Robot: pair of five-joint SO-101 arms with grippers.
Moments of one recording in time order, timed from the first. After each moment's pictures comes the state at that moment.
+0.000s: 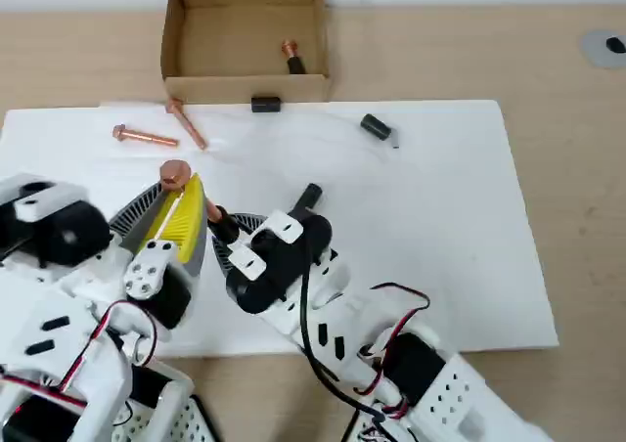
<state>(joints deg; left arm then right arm) 18.5 -90.4 44.4 57.6 5.8 -53.6 -80.3 73.7 28.6 -4.0</state>
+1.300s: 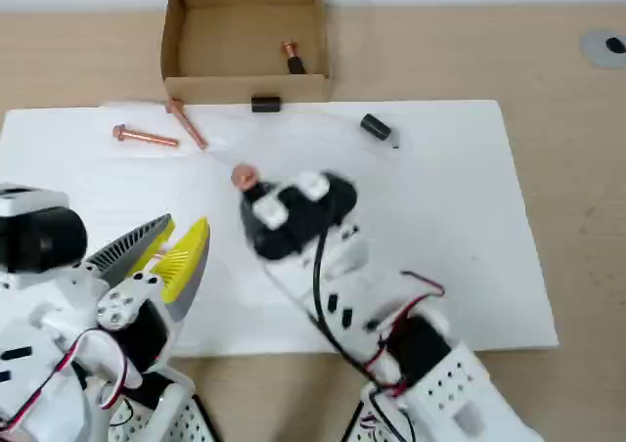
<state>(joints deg) 20.9 -79.1 20.1 85.1 10.0 -42.5 -72.3 66.9 28.6 -5.7</state>
